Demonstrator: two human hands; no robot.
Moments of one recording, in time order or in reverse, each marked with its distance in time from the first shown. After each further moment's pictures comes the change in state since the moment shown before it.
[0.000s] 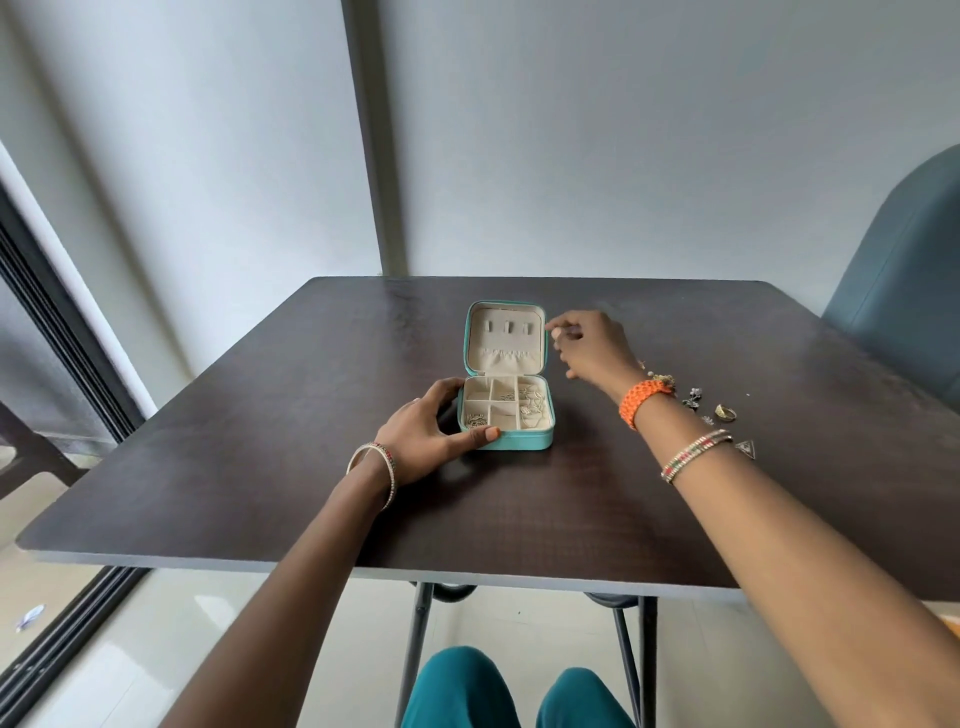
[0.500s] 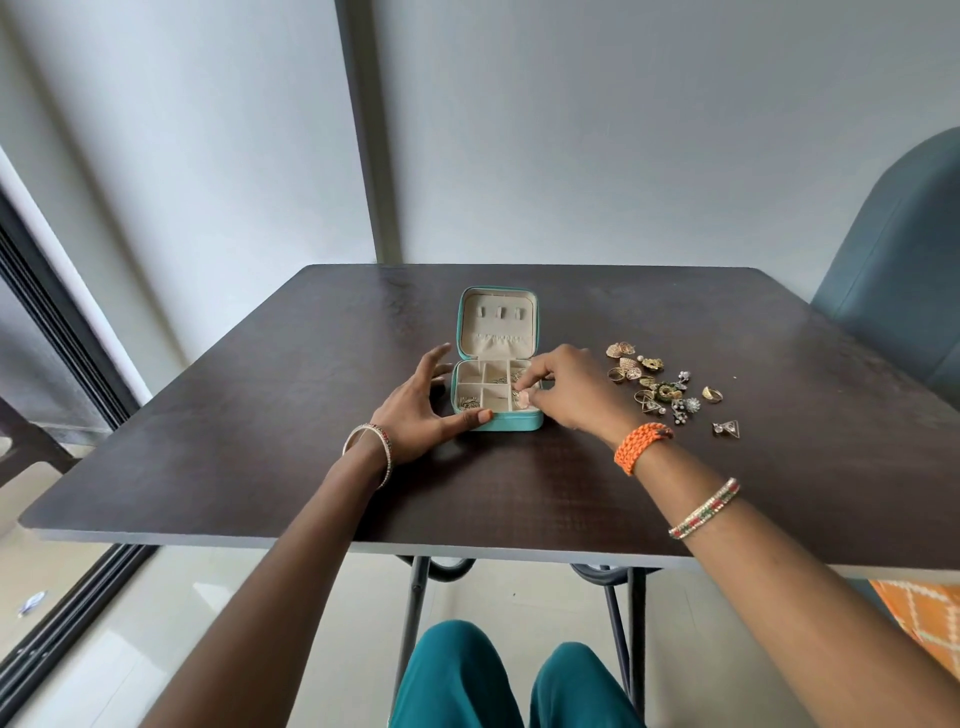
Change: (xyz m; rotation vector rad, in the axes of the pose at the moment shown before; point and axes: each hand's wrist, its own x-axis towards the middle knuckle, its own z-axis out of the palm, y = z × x) left_hand 0.001 -0.002 0.002 -0.056 0.043 0.021; right_hand -0.071 -0.014 -0.001 -0.252 -0.237 -0.098
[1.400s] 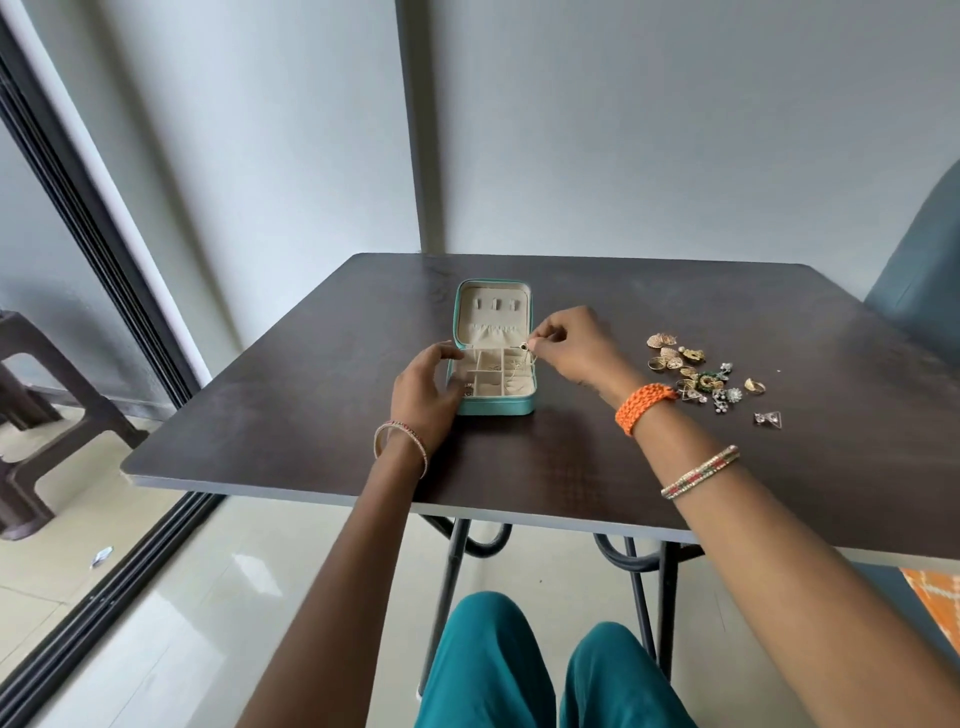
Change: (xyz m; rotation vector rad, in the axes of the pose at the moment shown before) left_hand -0.031 -0.003 -0.009 -0.025 0.462 -0.011; right_hand 0.003 -0.047 0.002 0.224 0.068 0.009
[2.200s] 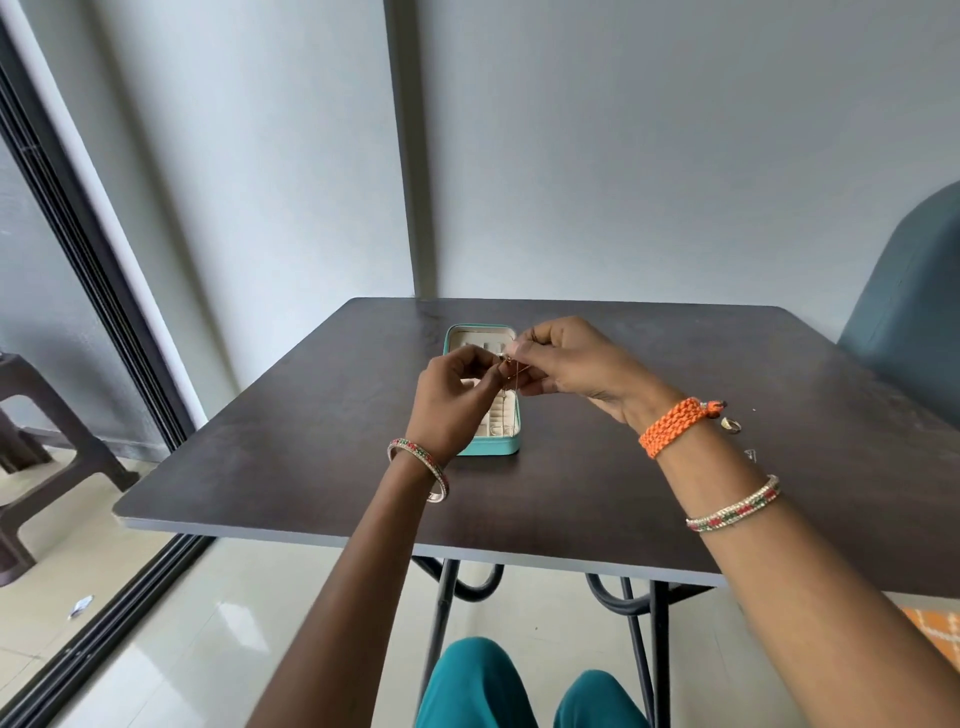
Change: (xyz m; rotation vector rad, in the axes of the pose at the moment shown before) left_hand 0.003 0.078 -0.004 -0.353 -0.082 0.130; right_hand -0.022 -0.038 -0.044 0.441 -0.270 -0.024
